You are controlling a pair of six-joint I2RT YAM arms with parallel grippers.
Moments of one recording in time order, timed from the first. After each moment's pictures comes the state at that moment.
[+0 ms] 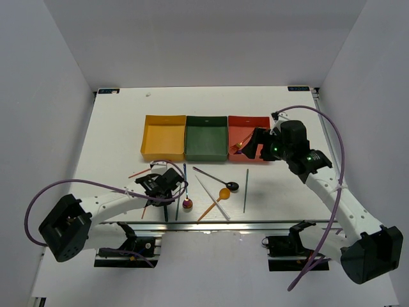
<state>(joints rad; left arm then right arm) -0.82 1.23 0.58 -0.61 -0.43 -0.93 0.40 1.06 0.92 -0.45 -0.20 0.41</state>
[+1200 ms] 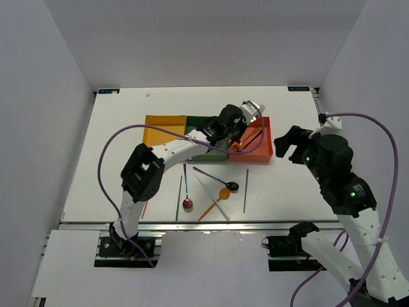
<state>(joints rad) -0.84 2.02 1.68 -0.13 -0.10 0.02 0.39 0.73 1.07 -0.68 0.16 0.40</state>
